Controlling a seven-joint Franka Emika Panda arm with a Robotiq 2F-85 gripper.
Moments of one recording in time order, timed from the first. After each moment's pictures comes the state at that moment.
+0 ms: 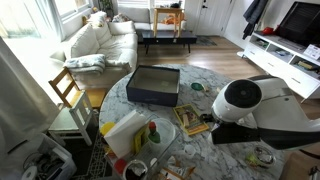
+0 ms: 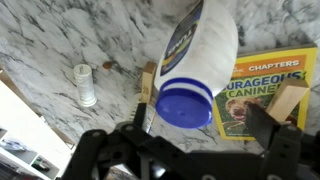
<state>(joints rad) 0.05 0.03 0.06 -2.53 -0.99 2.50 1.63</state>
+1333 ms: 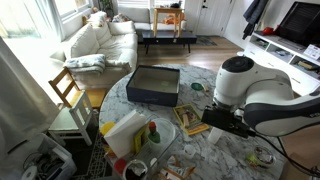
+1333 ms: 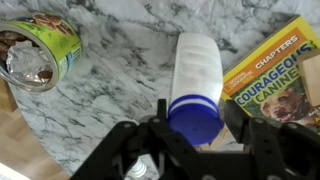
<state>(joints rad) 0.04 0.03 0.02 -2.49 -0.47 2.45 1.67</state>
